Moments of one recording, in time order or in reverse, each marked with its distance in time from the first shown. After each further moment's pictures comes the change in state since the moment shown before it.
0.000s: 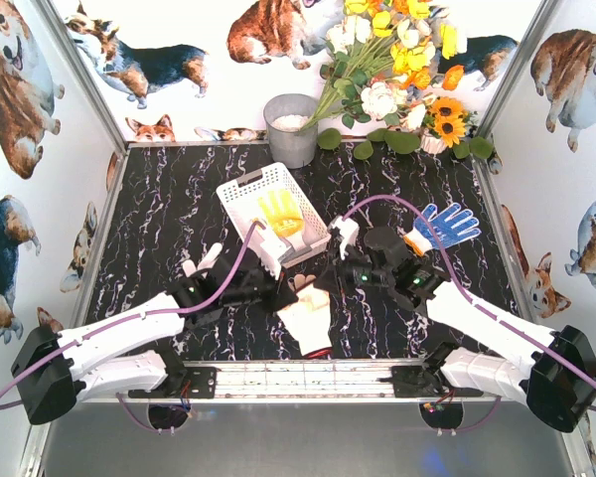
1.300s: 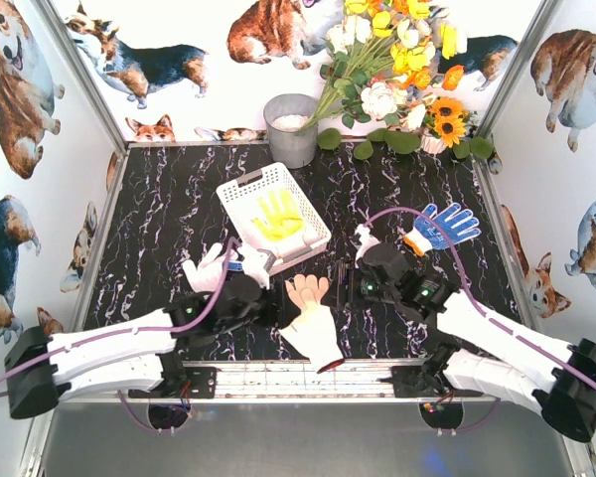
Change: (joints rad) left arm -0.194 -0.130 -0.124 -0.009 -0.369 -0.421; right arm 0.093 -0.119 -0.024 -0.294 0.257 0.481
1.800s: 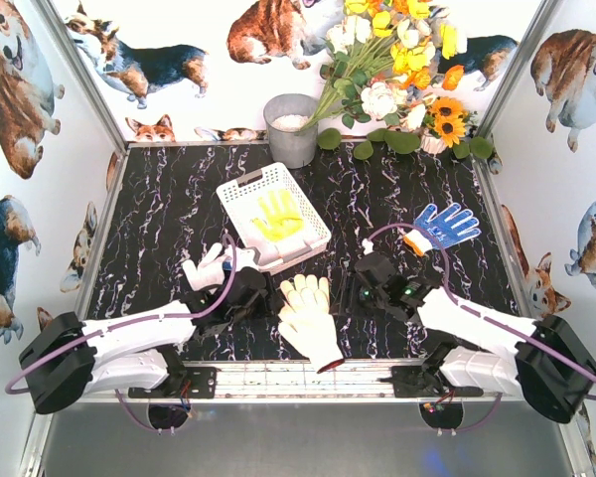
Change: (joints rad) left arm 0.152 0.202 -0.054 0.025 -0.073 -0.172; right arm -0.051 0.159 -0.127 0.064 0.043 0.168
